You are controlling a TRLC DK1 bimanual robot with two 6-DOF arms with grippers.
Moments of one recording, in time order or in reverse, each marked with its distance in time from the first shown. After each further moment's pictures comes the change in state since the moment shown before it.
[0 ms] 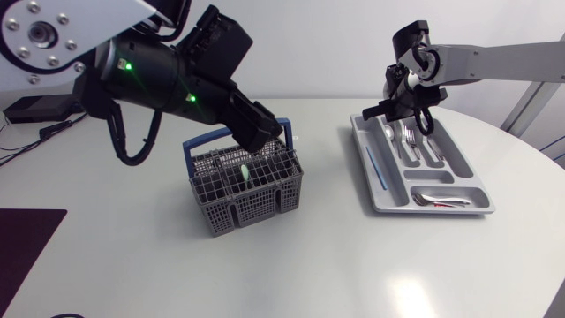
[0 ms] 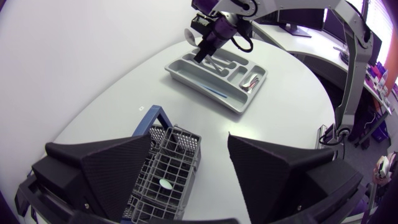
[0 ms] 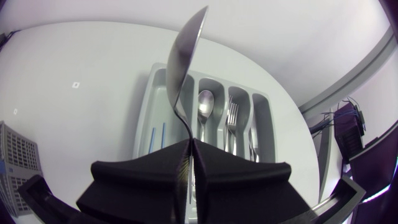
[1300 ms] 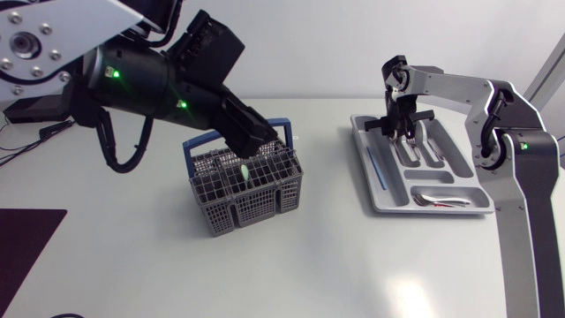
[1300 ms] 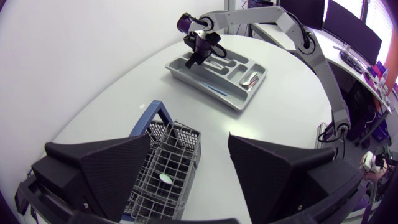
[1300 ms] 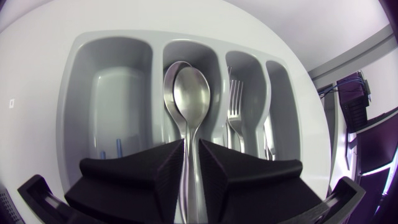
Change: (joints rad) left arm 0.002 -0.038 -0.043 0.005 0.000 0.003; right arm -0.104 0.529 0.597 -0.296 0.037 0.104
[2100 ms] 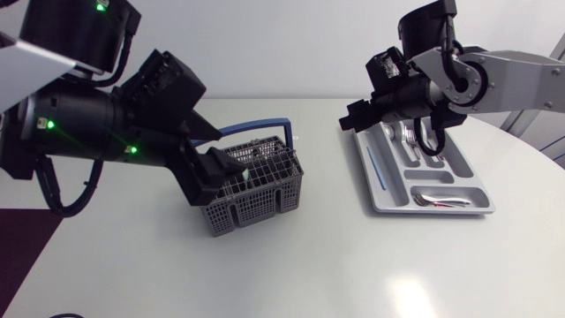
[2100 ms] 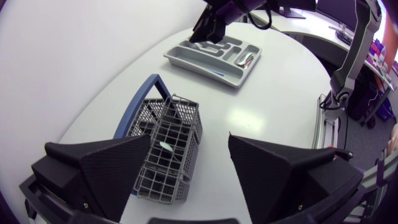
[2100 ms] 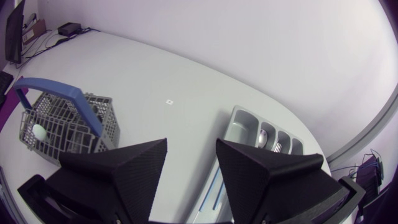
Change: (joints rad) left arm 0.014 -0.200 -0.195 -0.040 -0.017 0.108; right arm 0.312 -0.985 -1.038 0.525 -0.276 -0.211
